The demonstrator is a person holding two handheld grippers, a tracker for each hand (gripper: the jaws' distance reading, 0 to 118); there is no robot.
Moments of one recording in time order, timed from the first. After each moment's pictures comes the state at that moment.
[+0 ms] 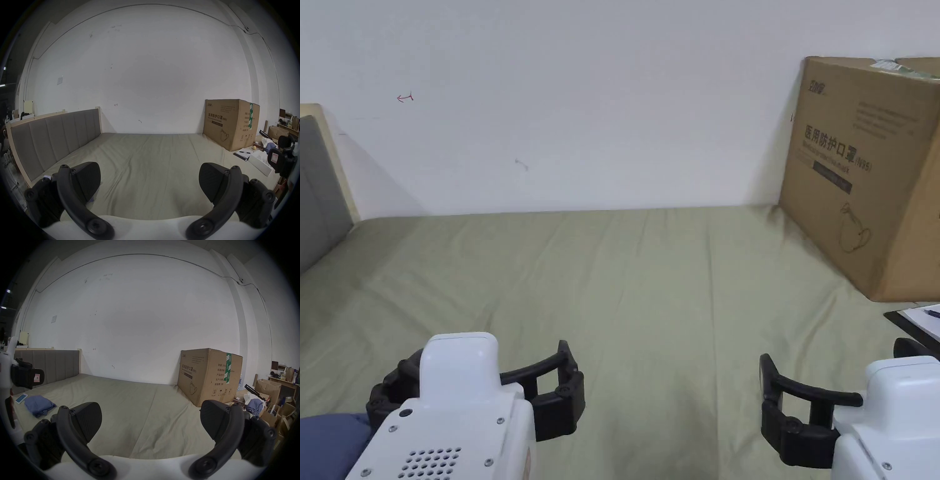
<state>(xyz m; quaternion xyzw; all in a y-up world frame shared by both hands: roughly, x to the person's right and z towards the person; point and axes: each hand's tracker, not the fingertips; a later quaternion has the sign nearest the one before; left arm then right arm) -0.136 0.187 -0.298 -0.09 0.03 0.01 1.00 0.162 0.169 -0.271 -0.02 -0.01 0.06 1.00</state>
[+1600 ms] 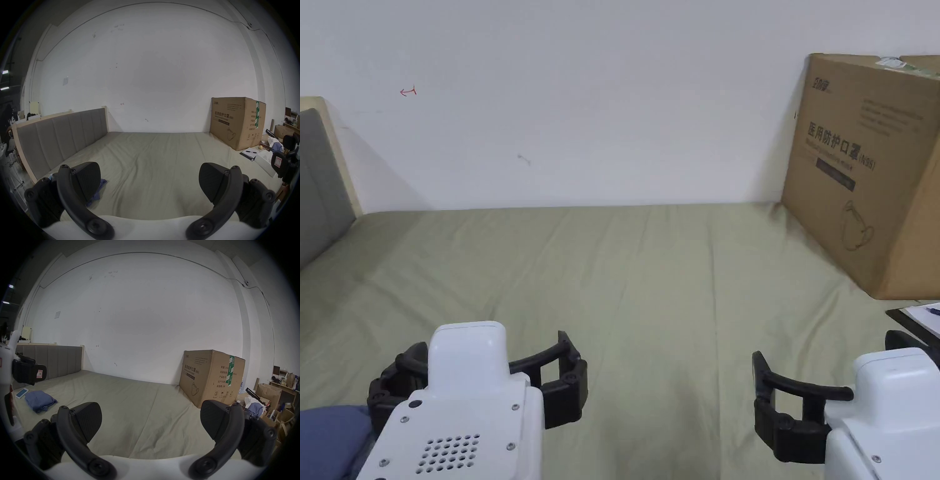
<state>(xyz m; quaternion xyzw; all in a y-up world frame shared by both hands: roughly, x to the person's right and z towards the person) -0.130 0.190 -0.295 -0.09 0.08 0.00 0.99 0.153 0.170 -0.271 -0.02 0.00 0.08 1.00</state>
